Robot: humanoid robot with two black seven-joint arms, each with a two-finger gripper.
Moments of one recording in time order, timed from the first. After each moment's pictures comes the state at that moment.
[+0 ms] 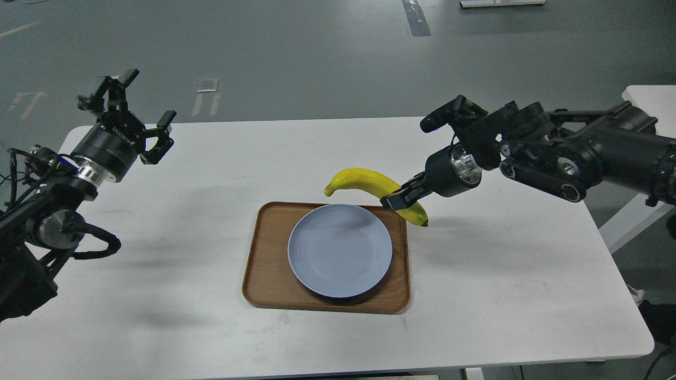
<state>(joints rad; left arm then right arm) -0.67 0.48 -0.69 -0.71 0.18 -0.49 -0.49 1.36 -0.29 -0.33 0.85 -1.39 0.49 0.49</state>
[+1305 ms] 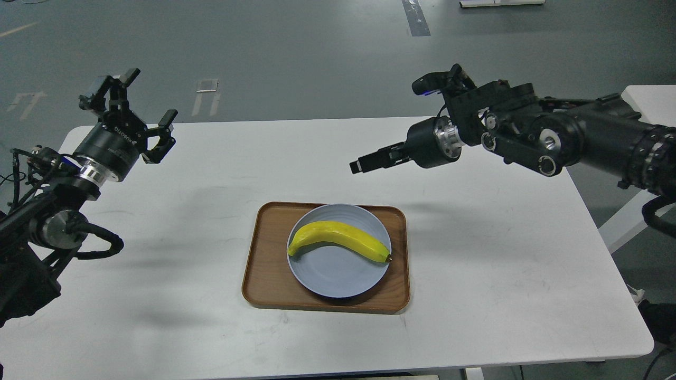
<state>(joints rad) -0.67 0.47 -0.70 -0.71 0.18 -0.49 -0.49 1.38 -0.31 -0.24 0.73 -1.00 0.49 0.49</state>
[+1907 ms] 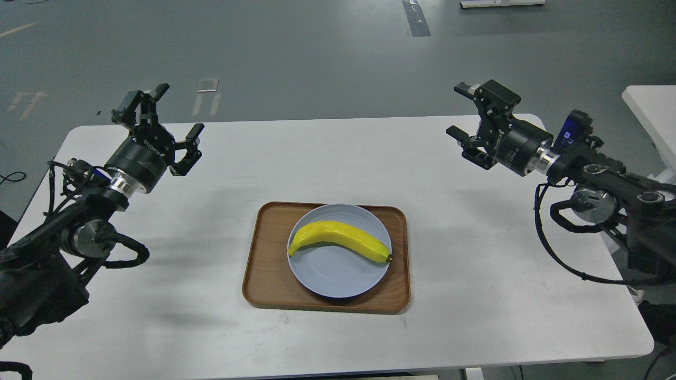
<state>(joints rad) -0.65 0.36 -0.69 -0.69 0.19 -0.49 -0.49 0.76 -0.47 0.38 0.73 -0.24 0.49 0.49</state>
